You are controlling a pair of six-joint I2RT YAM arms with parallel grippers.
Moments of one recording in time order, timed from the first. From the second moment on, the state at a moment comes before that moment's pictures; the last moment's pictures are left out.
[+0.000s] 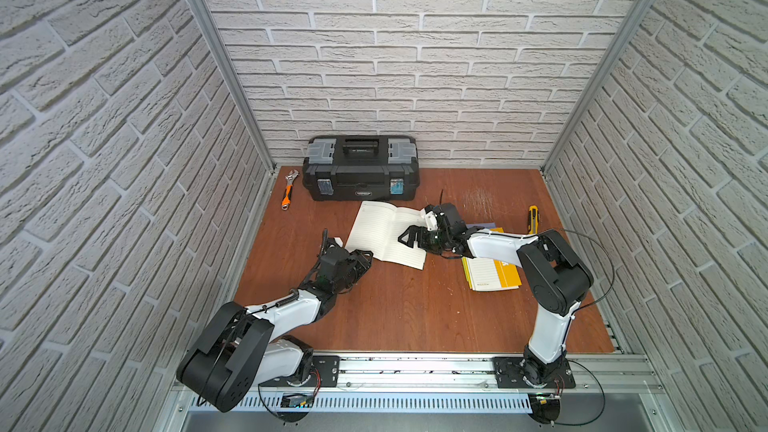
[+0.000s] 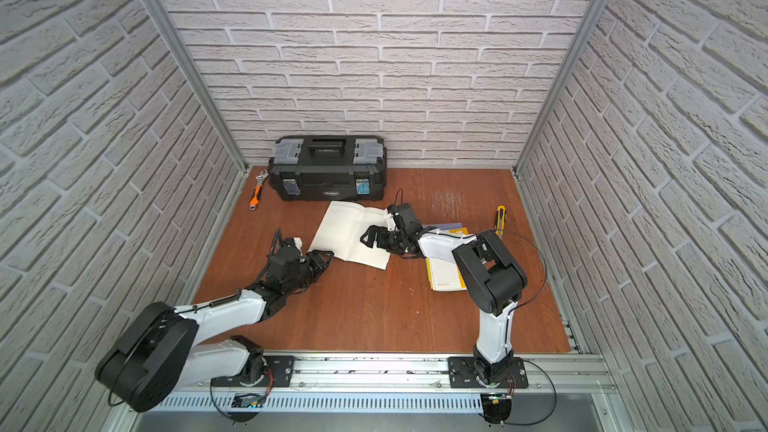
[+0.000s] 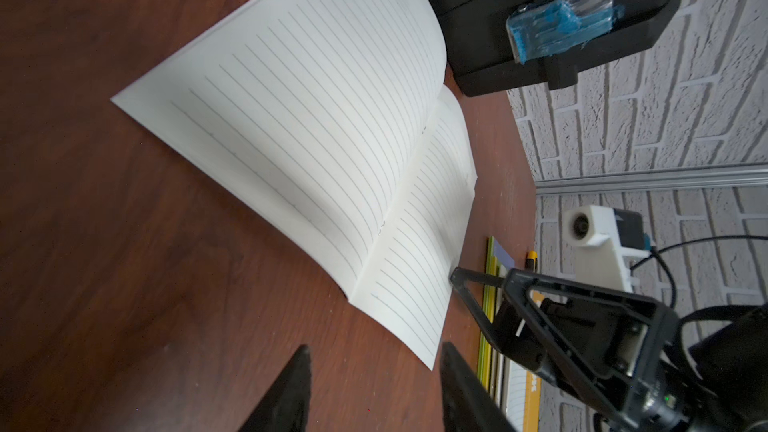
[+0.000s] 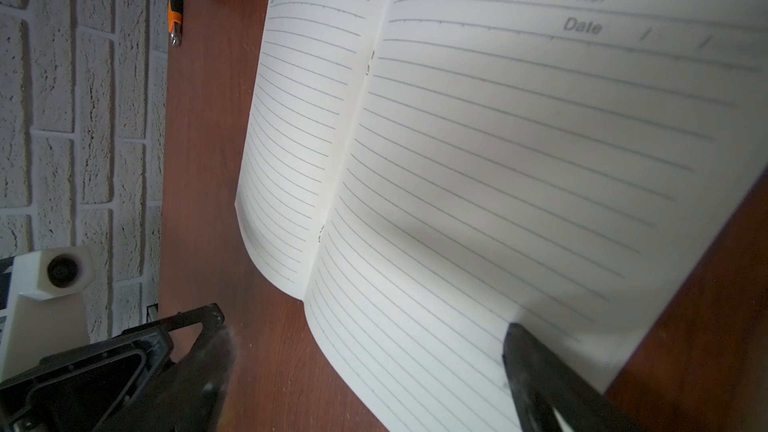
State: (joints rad) left arm -0.47 1.24 0.30 0.40 0.08 -1.17; right arm 0.50 1.88 1.06 -0.01 -0.40 0.69
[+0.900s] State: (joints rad) left arm -0.48 1.59 0.30 0.77 0.01 -1.26; right arm 0.50 1.89 1.08 -0.05 -0.38 0.66
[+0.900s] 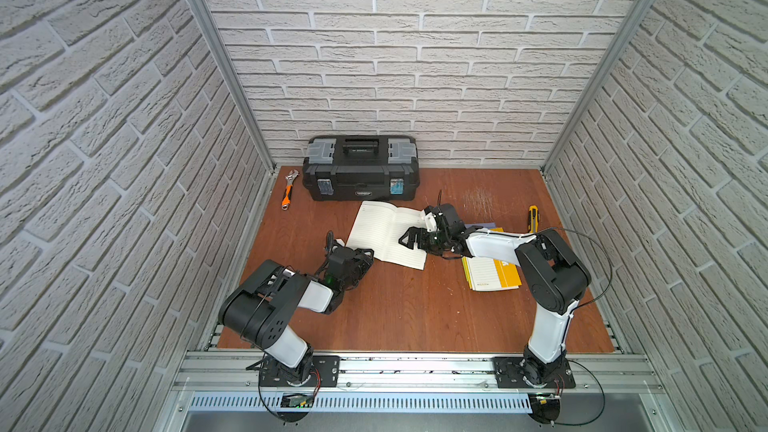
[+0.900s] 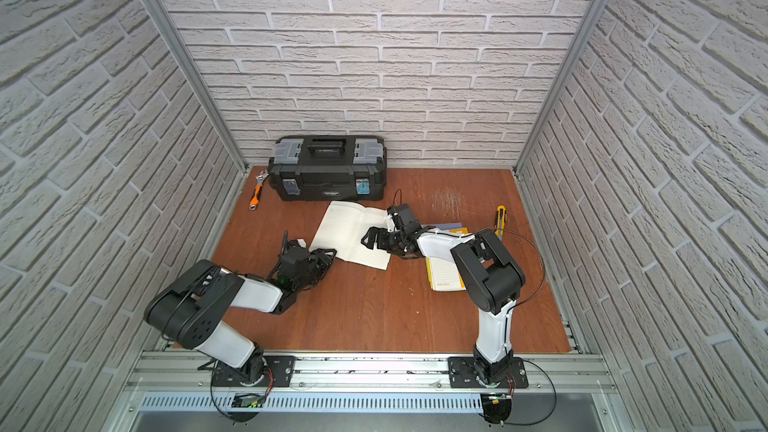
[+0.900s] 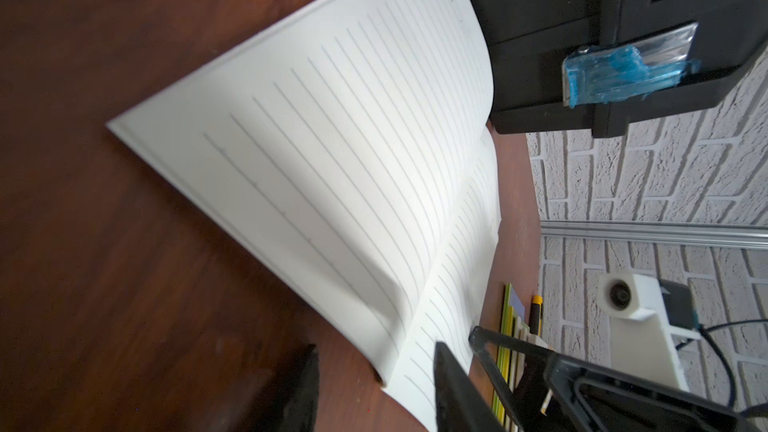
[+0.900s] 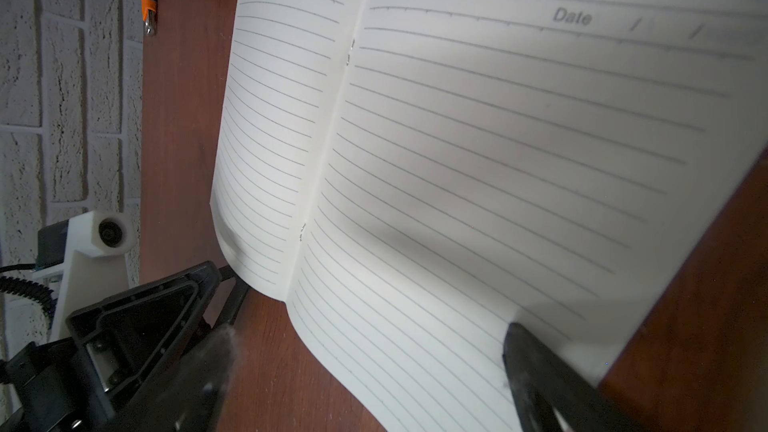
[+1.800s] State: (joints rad) left arm -0.55 1.74 0.28 1.01 -0.07 -1.30; right arm 0.50 1.89 1.08 -0.05 -0.39 0.65
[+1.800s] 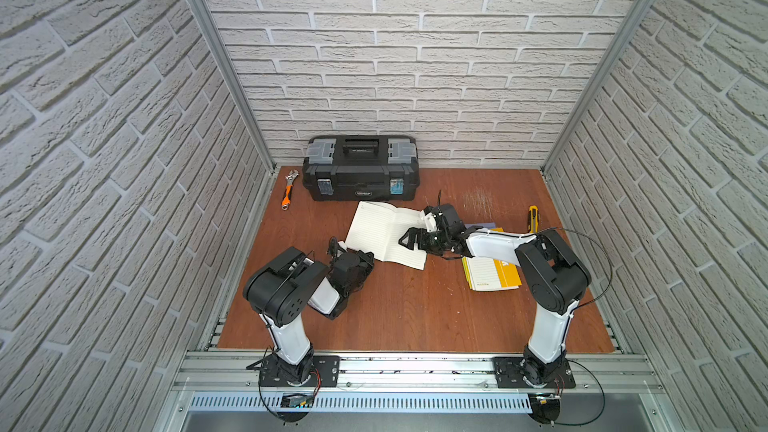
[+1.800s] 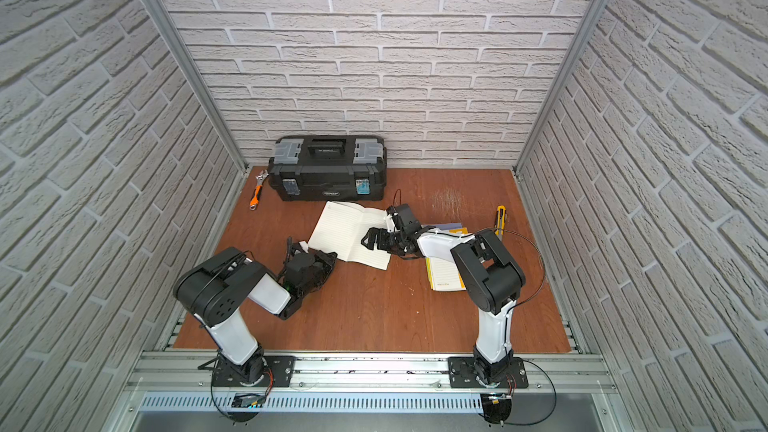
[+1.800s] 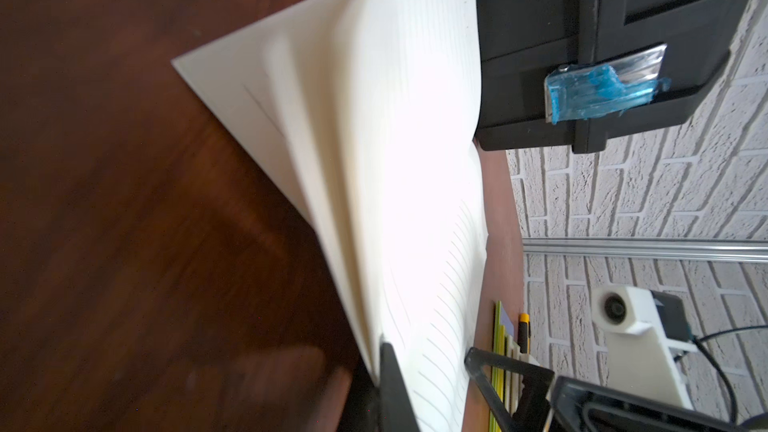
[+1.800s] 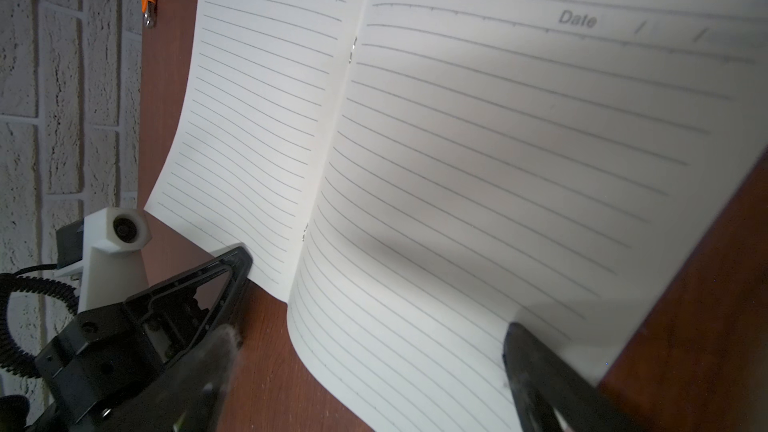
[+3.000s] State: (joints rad) left arm -1.17 1.43 0.70 -0.20 -0.78 -0.90; right arm 0.40 1.51 0.90 -0.08 -0.40 0.63
